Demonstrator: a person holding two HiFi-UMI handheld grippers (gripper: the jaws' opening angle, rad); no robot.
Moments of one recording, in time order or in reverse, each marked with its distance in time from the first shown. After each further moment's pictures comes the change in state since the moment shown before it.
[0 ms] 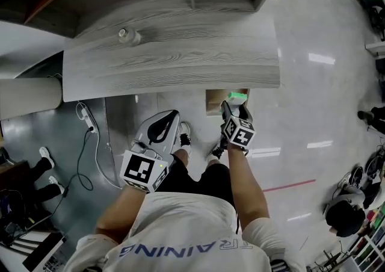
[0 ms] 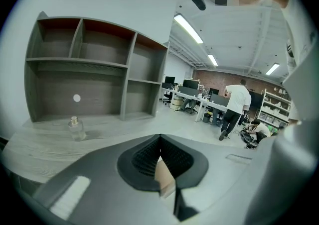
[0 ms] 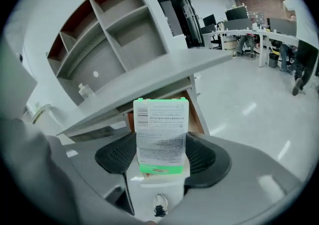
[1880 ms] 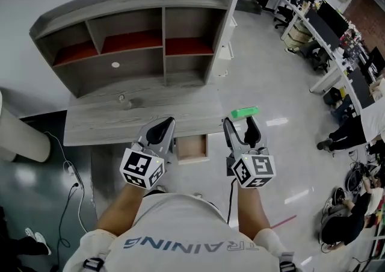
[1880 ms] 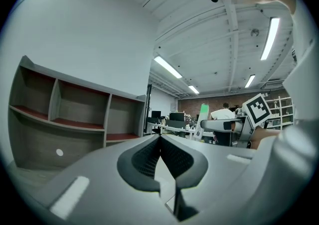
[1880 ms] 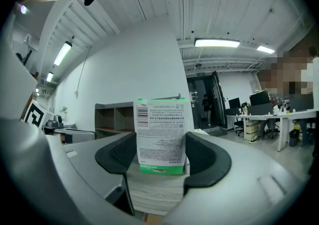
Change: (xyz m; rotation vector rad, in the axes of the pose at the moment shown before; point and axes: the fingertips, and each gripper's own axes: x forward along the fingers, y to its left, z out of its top) left arm -0.076 -0.088 0.188 0.117 -0.419 -0.145; right arm -0.400 0.123 0.281 -0.381 -0.795 0.183
